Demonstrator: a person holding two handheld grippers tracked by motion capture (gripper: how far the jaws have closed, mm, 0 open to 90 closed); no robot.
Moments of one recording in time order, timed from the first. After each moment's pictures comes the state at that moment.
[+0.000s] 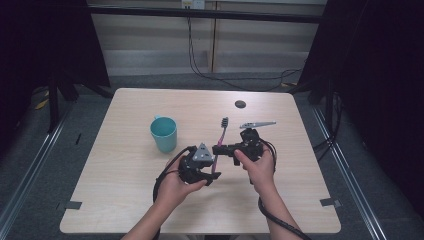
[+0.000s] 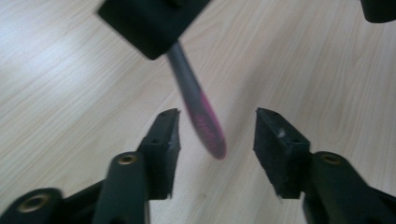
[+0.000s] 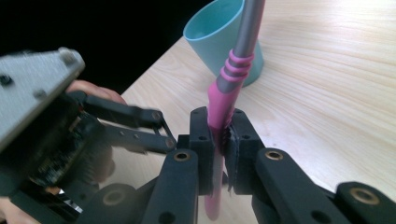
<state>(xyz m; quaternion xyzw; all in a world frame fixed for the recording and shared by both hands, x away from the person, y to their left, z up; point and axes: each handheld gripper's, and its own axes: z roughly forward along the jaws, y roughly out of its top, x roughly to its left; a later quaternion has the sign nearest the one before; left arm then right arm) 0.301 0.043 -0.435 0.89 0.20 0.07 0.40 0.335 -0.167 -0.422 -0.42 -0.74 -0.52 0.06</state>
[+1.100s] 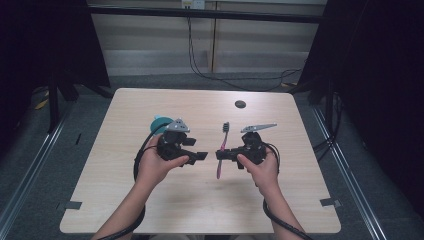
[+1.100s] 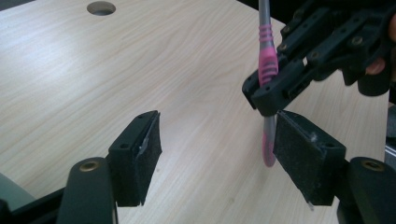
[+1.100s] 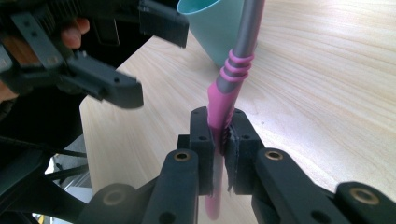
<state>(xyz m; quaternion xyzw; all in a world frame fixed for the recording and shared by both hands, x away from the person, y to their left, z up) 0.345 0.090 -0.391 0.86 0.26 0.03 0.45 0.330 -0.173 -0.426 -0.40 -0.77 -0.49 0.05</state>
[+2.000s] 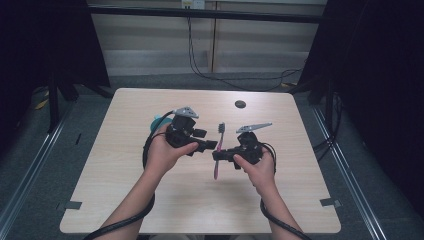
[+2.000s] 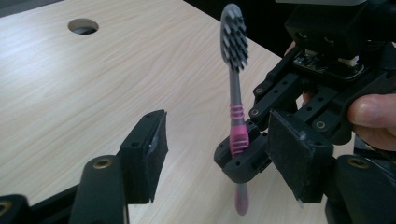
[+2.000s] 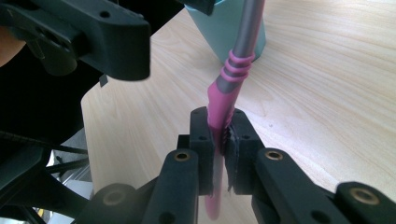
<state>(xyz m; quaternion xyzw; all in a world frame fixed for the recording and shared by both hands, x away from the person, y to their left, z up) 0.359 0.064 -0.367 0.84 0.27 -0.01 0.46 0.331 -0.163 -0.425 -0.39 -0.78 -0.49 0.06</state>
